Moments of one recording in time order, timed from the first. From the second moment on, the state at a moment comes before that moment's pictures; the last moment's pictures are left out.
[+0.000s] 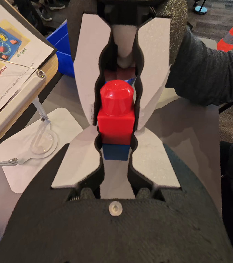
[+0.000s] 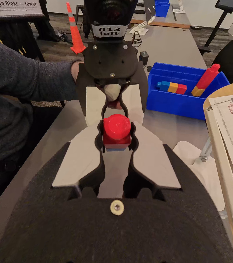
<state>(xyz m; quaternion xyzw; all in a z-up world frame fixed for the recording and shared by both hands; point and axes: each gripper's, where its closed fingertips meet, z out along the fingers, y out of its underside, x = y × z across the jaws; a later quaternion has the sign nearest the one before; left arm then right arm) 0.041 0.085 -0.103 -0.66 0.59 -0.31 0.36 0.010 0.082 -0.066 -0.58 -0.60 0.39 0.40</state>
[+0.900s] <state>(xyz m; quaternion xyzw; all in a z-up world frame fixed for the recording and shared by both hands) 0.018 0.083 -0.149 -0.69 0.61 -0.24 0.31 0.116 0.133 0.006 -0.61 -0.45 0.35 0.55</state>
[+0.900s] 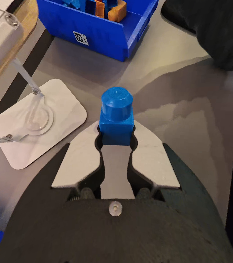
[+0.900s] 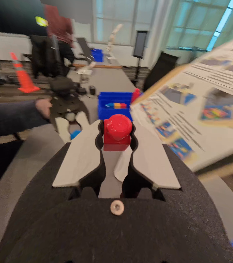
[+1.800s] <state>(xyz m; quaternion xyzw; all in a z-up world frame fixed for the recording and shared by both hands) 0.046 0.081 -0.116 -0.66 0.59 -0.30 0.35 0.049 0.096 -0.052 -0.60 -0.58 0.35 0.42</state>
